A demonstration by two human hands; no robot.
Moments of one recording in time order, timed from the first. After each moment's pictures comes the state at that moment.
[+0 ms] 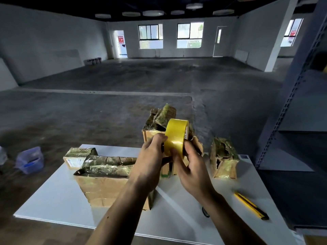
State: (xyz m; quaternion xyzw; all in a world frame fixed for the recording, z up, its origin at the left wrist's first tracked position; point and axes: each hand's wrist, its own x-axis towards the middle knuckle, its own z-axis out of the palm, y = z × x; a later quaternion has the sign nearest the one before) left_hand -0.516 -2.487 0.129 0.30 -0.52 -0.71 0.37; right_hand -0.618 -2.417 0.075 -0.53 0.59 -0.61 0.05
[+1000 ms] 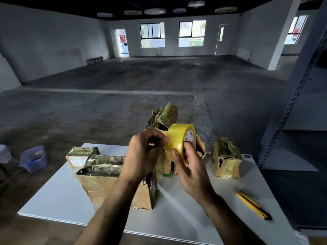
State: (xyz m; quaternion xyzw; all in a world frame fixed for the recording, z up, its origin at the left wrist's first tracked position) left_hand -0.496 -2.512 0.132 0.24 -0.80 -0.34 0.43; right_hand -0.612 -2.422 0.068 -0.52 0.59 -0.61 0.09
